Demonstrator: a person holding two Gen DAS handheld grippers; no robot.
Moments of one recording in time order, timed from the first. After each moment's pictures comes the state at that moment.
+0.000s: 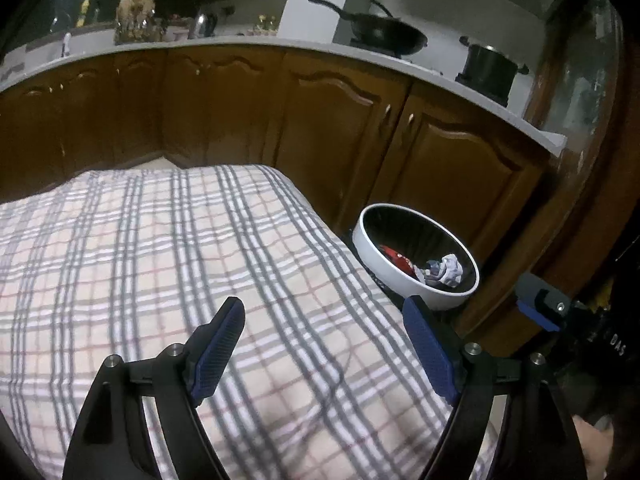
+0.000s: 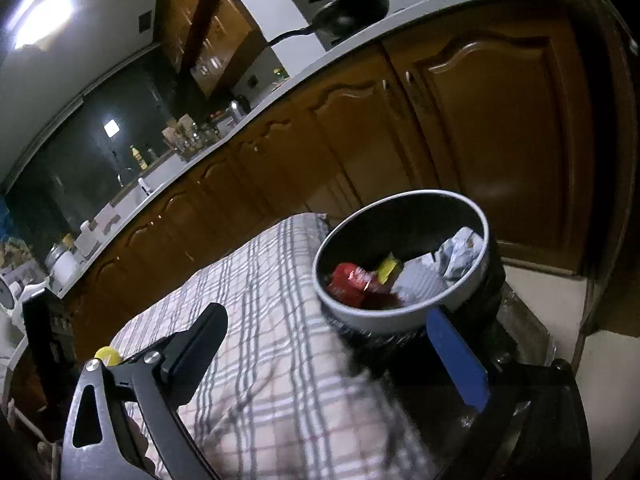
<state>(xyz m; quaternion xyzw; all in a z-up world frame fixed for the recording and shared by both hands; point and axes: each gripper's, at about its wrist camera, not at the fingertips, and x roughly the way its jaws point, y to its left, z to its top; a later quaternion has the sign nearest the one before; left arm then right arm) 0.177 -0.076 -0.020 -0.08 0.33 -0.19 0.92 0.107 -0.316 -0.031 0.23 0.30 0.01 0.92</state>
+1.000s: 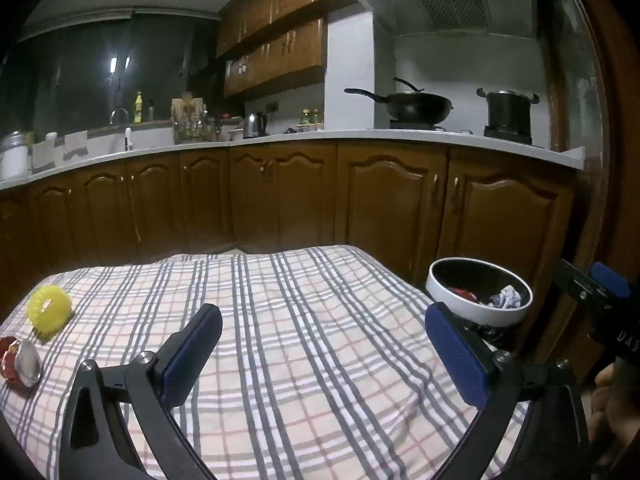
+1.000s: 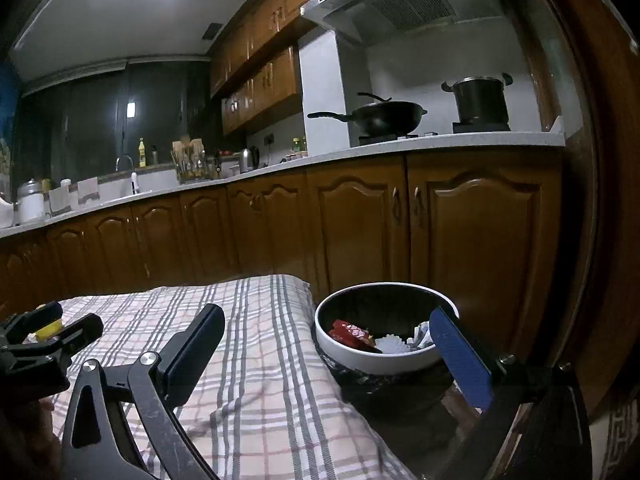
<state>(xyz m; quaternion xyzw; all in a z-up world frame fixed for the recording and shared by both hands) 0.065 -0.045 -0.020 0.00 0.17 -0.07 0.98 0.050 -0.236 -0.008 0.04 0.15 -0.06 0.99</state>
